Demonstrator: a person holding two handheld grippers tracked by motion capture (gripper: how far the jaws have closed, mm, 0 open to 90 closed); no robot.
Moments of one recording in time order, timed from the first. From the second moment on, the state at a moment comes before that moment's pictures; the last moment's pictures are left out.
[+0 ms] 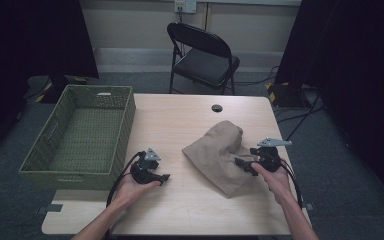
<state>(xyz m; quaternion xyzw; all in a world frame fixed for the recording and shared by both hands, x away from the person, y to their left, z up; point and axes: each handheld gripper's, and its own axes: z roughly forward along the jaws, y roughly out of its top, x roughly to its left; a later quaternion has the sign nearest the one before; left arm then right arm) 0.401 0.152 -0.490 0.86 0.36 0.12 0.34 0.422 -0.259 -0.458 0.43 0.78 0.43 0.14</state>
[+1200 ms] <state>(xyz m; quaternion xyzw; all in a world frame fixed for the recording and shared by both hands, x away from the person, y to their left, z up) 0.398 0.137 -0.452 0.84 0.32 0.10 0.43 0.389 -0.151 -0.483 0.25 0.86 0.44 0.06</state>
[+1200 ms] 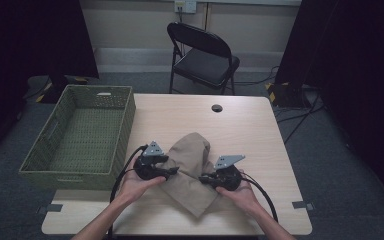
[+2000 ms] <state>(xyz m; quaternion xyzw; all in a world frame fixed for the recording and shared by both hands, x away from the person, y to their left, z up) 0.402 0.093 -0.469 0.85 0.32 0.03 0.43 0.406 -0.188 -0.456 0.34 0.80 0.48 0.14</state>
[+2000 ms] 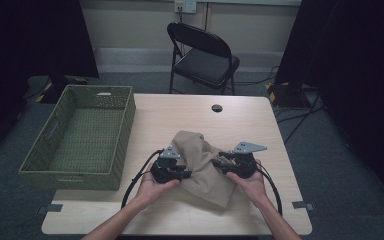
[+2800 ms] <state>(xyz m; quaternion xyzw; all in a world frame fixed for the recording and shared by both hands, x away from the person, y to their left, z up) 0.429 0.104 -0.491 0.85 0.35 0.06 0.39 0.341 -0.173 -0.466 0.23 0.85 0.47 0.06</state>
